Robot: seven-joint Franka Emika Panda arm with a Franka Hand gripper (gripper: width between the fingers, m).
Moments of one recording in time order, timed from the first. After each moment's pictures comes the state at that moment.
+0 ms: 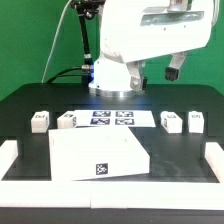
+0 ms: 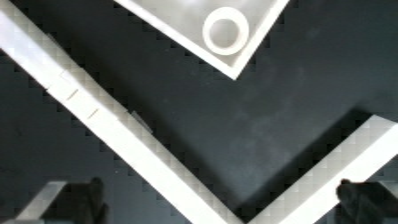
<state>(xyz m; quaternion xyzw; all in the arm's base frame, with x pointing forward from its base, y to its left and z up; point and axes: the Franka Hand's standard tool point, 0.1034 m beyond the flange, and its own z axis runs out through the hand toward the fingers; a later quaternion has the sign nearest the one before) 0.608 0.039 0.159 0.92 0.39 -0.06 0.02</state>
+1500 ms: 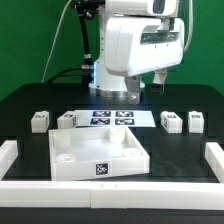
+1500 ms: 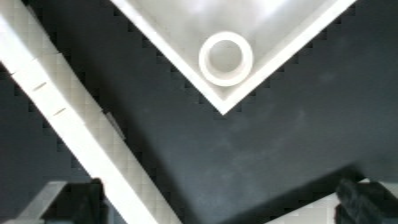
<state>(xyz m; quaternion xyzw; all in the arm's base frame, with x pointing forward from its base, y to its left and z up) 0.575 0.030 0.129 0.87 0.49 0.01 0.03</state>
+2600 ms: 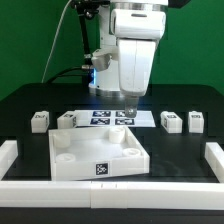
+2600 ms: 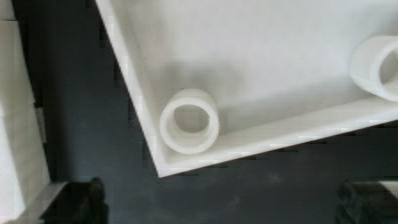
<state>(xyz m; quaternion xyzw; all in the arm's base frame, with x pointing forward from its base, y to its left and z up) 0.543 0.008 0.100 0.73 0.69 -0.01 0.04</state>
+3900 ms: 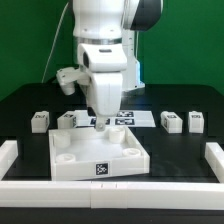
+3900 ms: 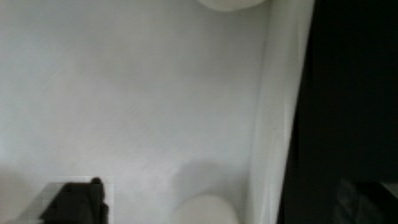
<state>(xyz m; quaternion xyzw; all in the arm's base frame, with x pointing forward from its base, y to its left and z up) 0.445 -0.065 0.033 0.61 0.80 -0.03 -0.01</state>
